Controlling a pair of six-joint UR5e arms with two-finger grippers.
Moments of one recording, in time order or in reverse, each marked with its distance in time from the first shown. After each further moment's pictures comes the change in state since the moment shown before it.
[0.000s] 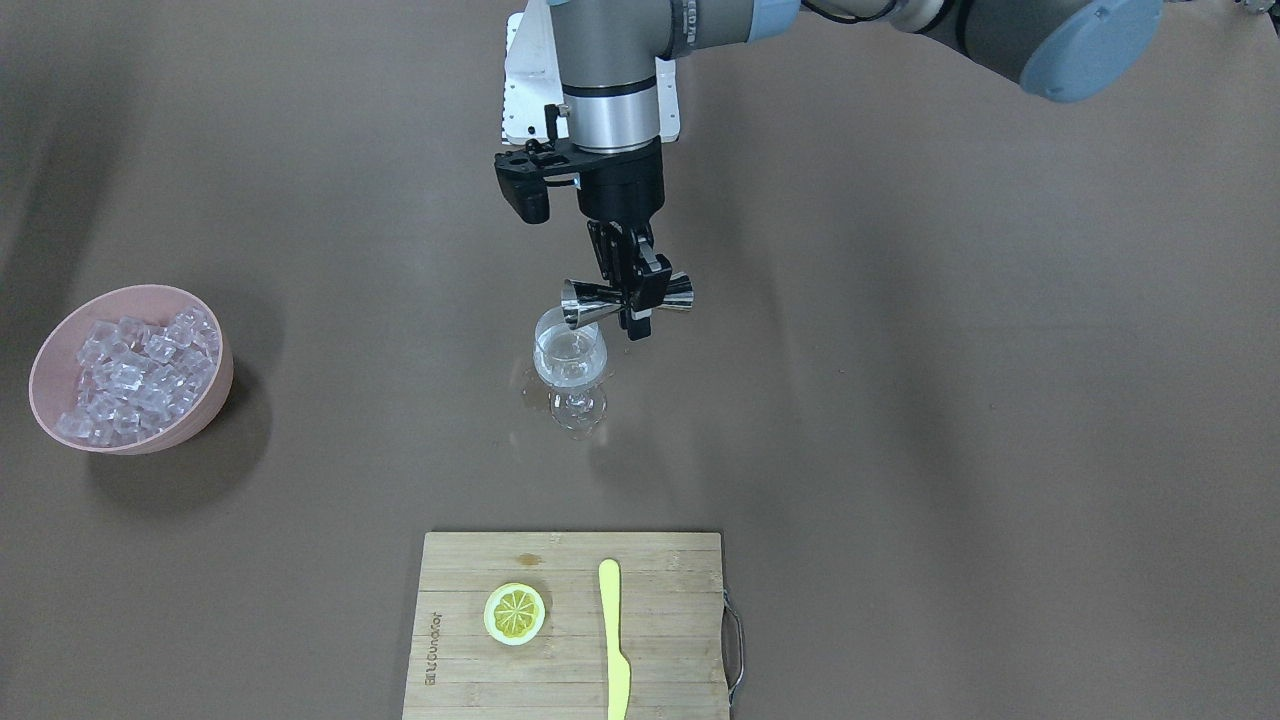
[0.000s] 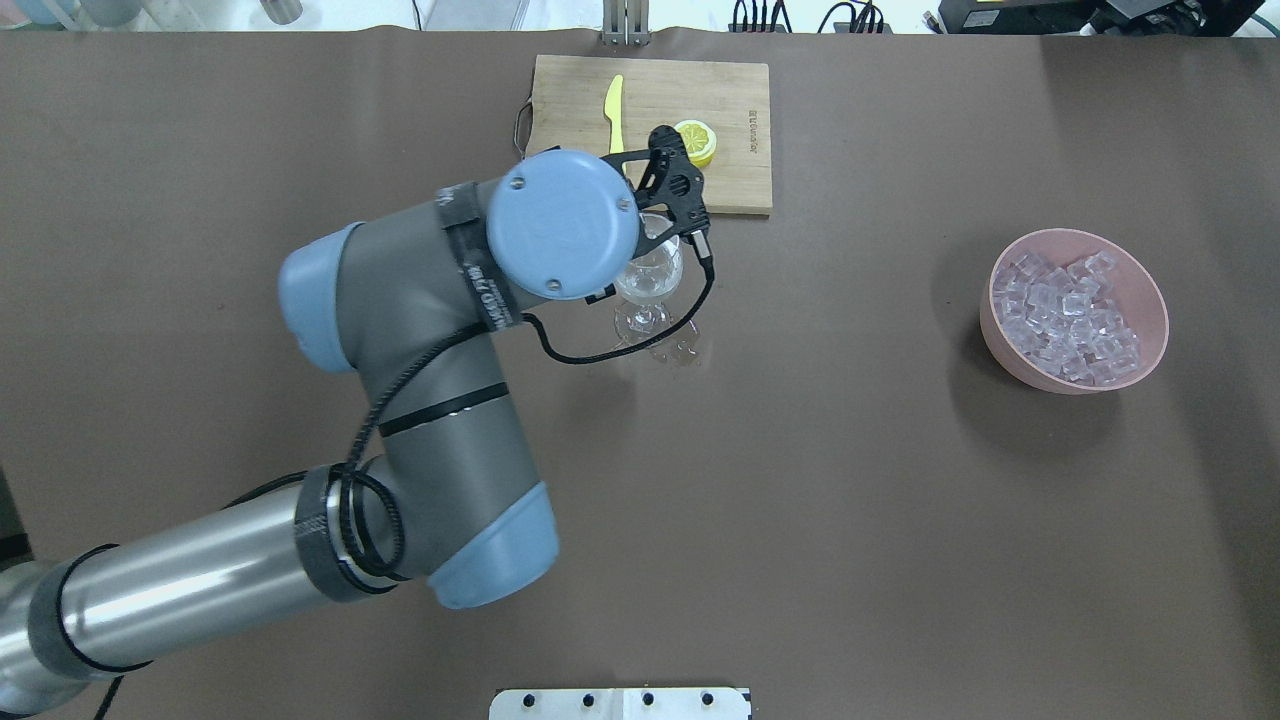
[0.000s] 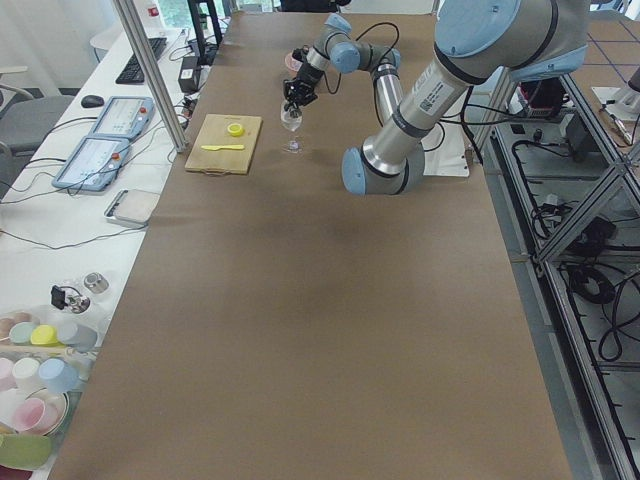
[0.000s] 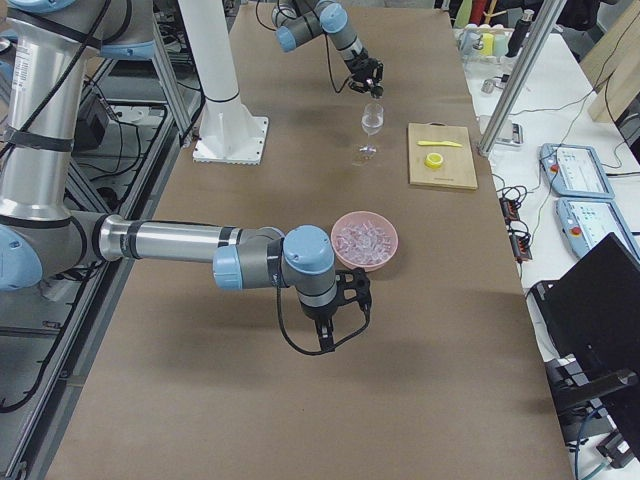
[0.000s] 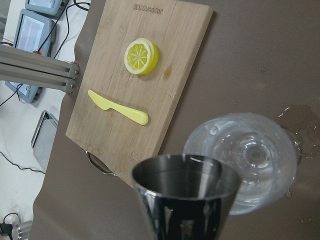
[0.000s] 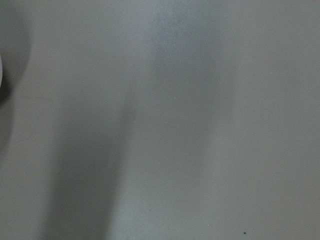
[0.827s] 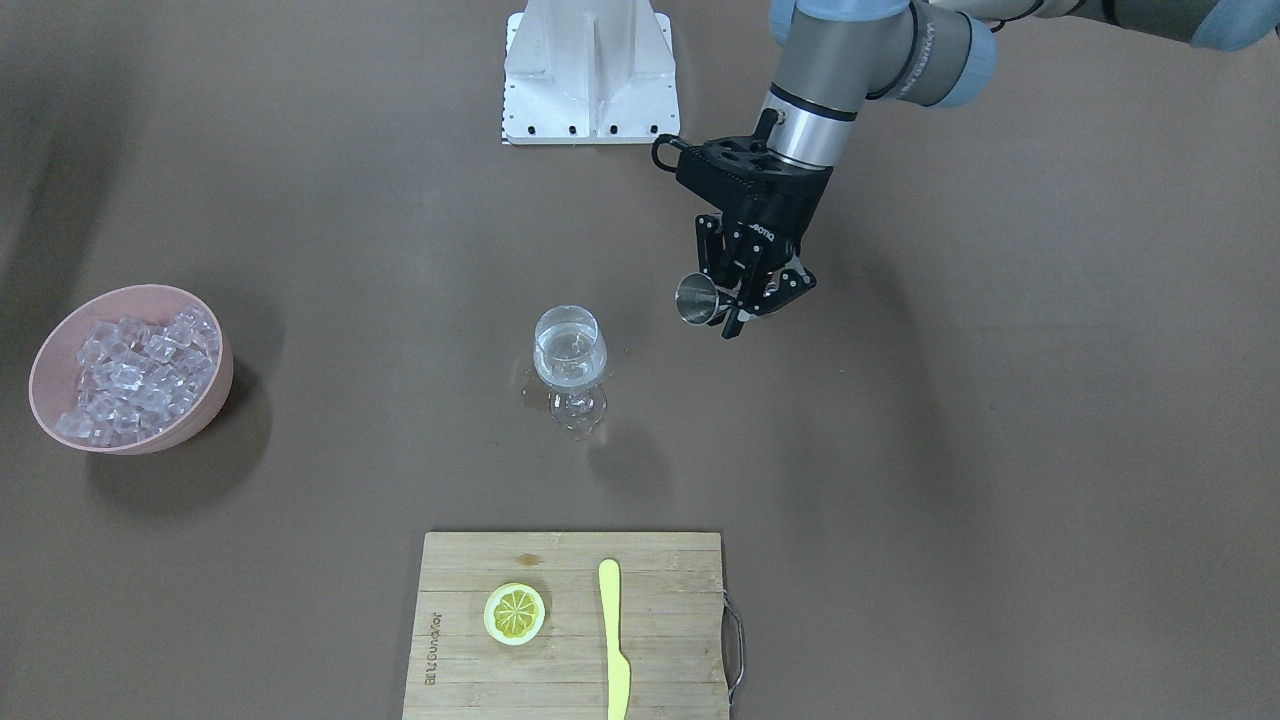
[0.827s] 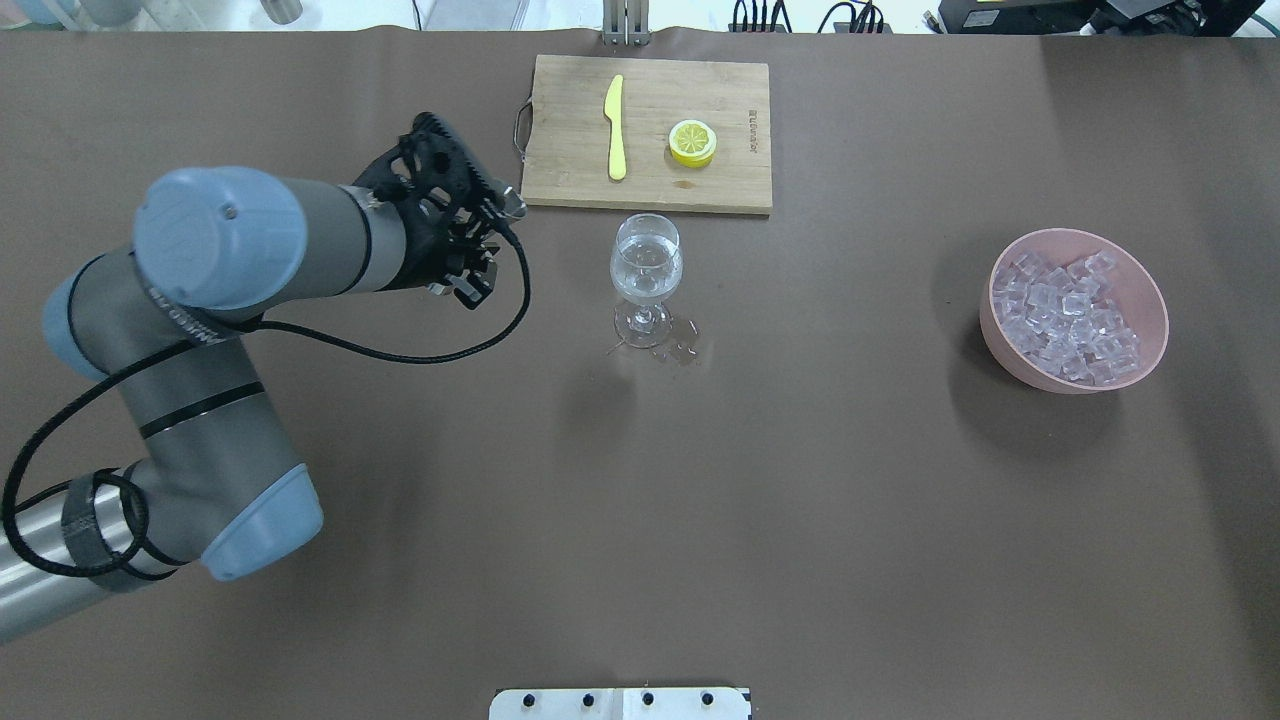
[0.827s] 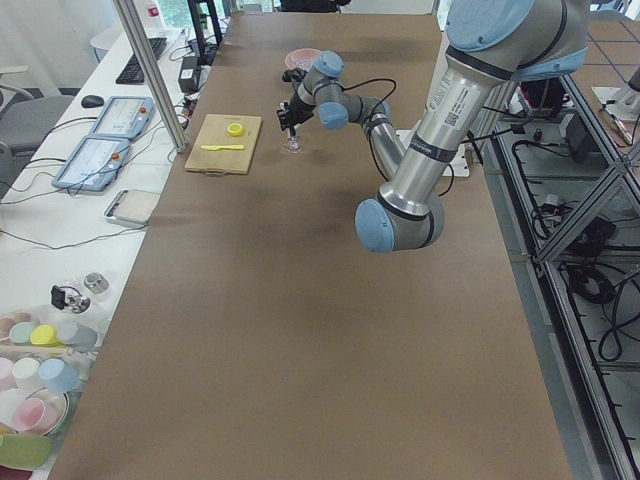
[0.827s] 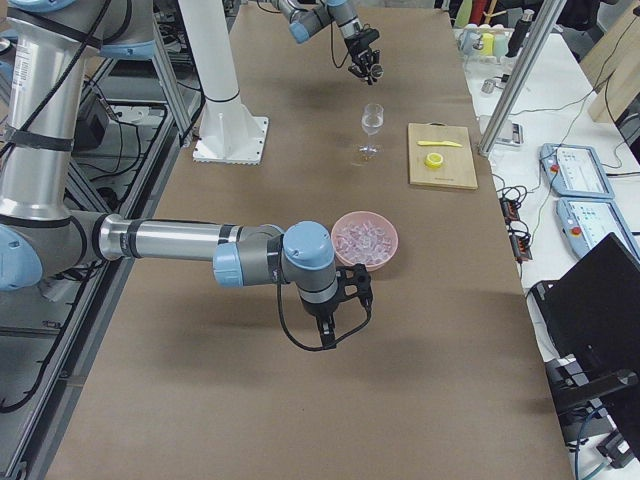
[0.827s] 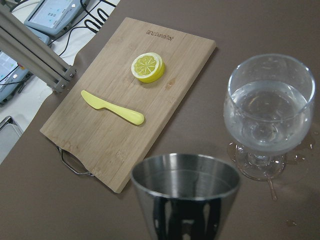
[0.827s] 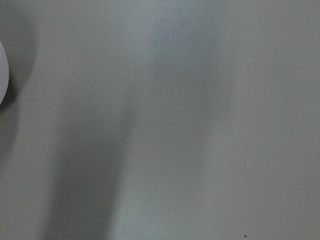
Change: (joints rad) left arm -0.100 0.394 -0.130 -0.571 -0.220 -0.352; right arm 0.000 0.000 0.012 0.001 0.000 -0.001
